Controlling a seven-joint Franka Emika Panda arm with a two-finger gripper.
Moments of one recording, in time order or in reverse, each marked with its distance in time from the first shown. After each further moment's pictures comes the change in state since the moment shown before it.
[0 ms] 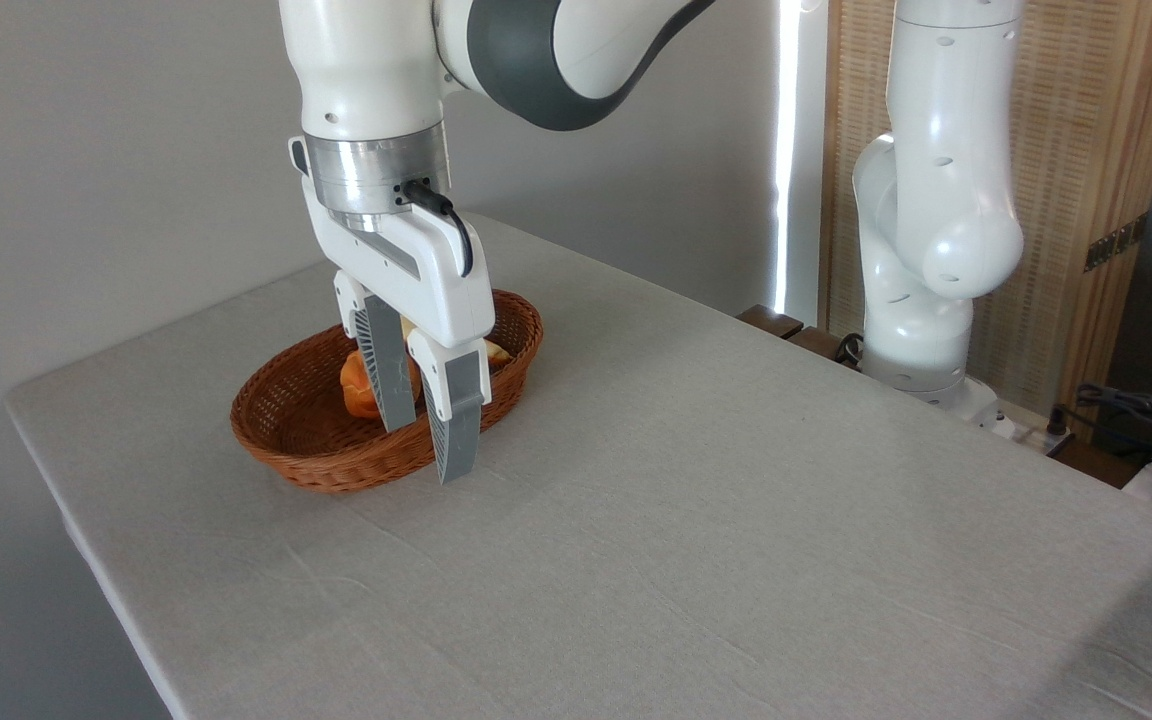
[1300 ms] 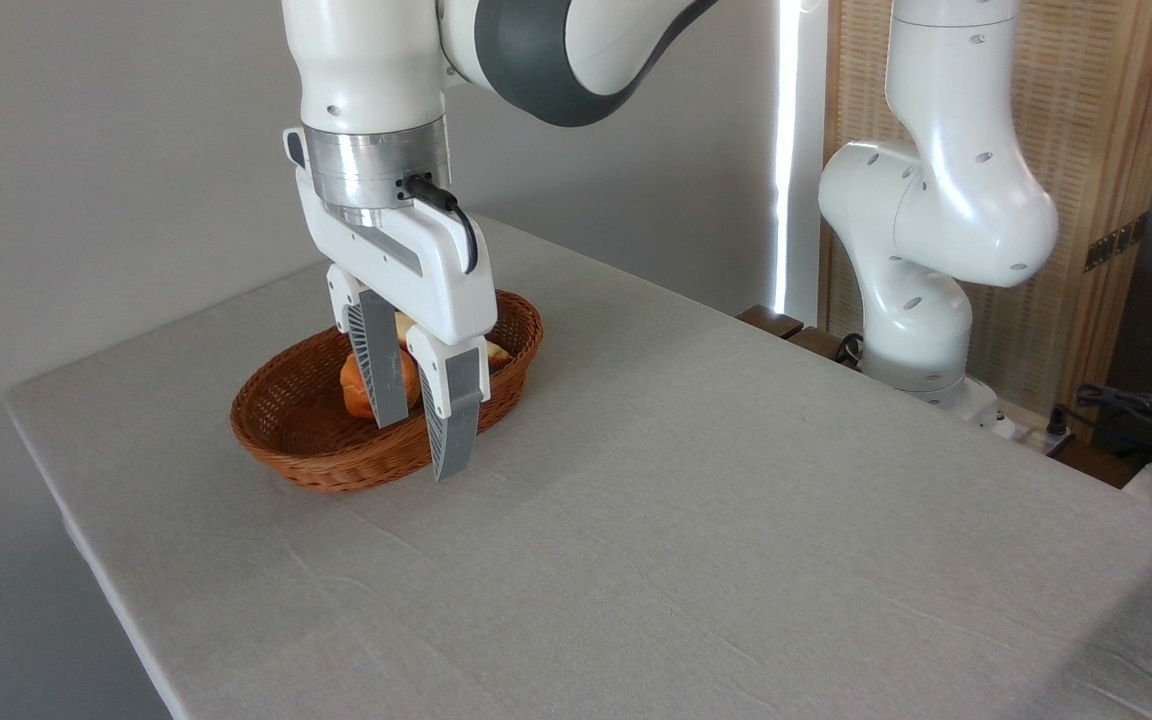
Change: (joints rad) arm 0.547 0.005 -0.527 0.012 -0.043 0.000 0.005
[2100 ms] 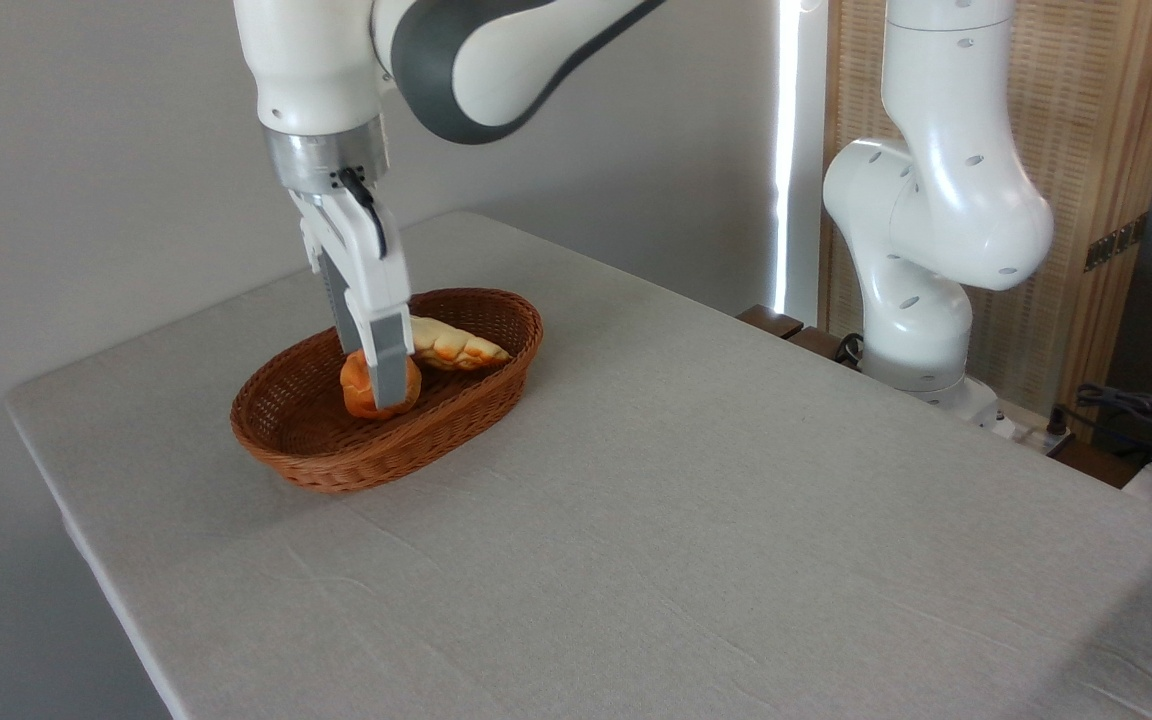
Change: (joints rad) arm -0.113 0.038 -0.115 -0.004 -0.142 -0.001 0.002
